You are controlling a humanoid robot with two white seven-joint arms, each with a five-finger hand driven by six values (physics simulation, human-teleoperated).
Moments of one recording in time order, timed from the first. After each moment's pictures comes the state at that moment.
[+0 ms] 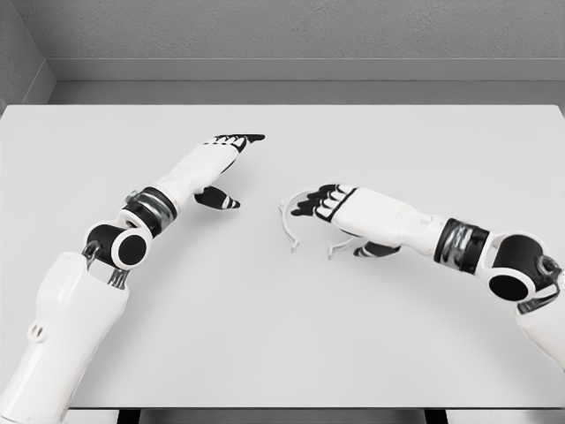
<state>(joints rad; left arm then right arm) -0.36 0.21 -0.33 -1.51 -0.71 -0.07 -0.38 -0.32 -0.59 0.49 -1.74 0.55 -0.41 0.46</state>
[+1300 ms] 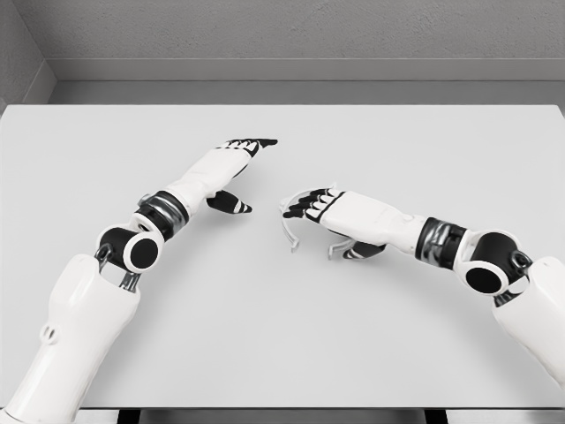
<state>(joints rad) -0.35 0.18 -0.35 -1.51 -0.71 -0.07 -0.38 -0.37 -0.53 0.54 -1.63 0.56 -0.40 0.46</state>
